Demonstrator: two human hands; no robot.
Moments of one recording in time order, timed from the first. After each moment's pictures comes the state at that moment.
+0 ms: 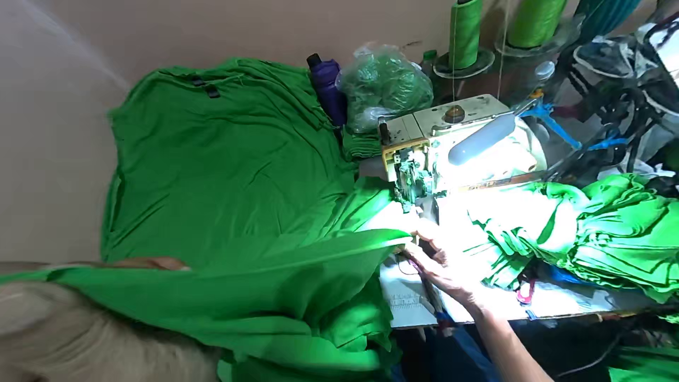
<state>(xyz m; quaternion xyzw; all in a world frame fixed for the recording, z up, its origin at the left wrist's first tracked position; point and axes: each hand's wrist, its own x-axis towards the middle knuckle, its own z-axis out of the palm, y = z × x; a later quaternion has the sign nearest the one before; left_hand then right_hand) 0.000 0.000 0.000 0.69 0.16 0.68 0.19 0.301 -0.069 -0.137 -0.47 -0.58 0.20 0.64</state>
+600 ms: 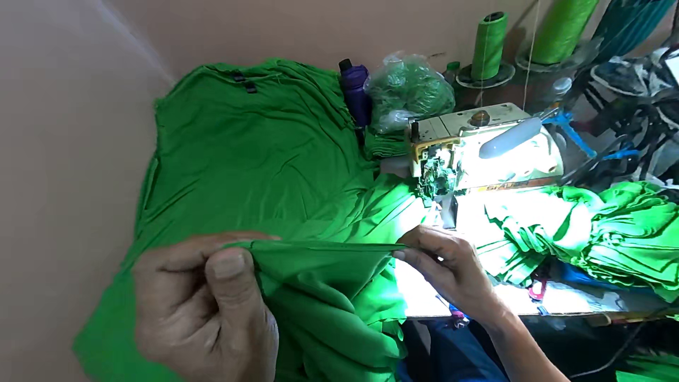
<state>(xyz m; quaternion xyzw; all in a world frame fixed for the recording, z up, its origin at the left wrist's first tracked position) 0.031 -0.036 -0.002 0.71 0.21 0.66 0.10 0.264 -0.089 -0.077 -0.41 -0.68 0.12 0.60</state>
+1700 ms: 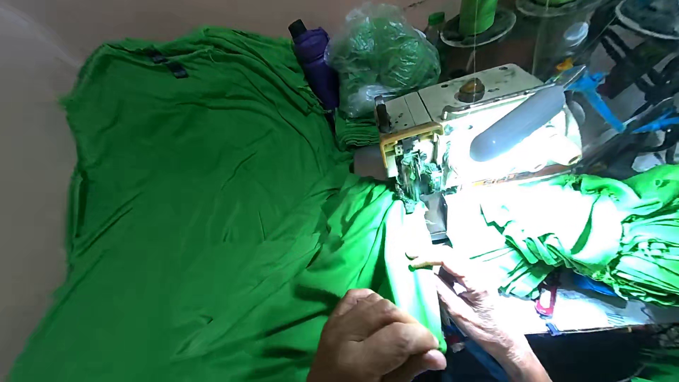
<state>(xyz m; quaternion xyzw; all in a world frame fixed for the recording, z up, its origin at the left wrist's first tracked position) 0.111 -0.048 -0.055 0.90 0.09 0.34 0.26 0.300 -0.100 -0.152 -0.47 -0.58 0.18 0.64</state>
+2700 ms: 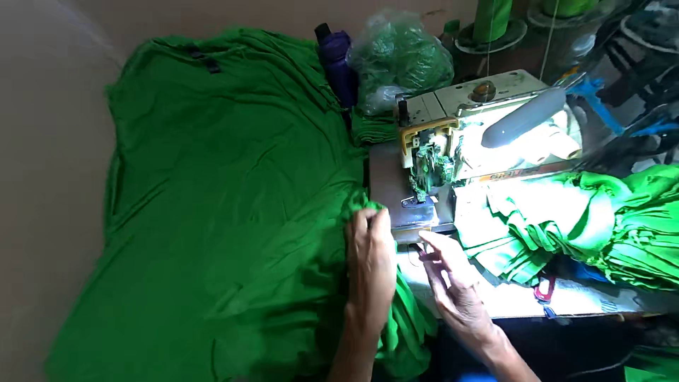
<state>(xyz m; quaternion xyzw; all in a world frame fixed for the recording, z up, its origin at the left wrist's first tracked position) 0.159 -0.011 -0.100 0.84 0.42 0.33 0.08 0.264 -0.099 -0.167 -0.54 -0.57 0.05 0.61</state>
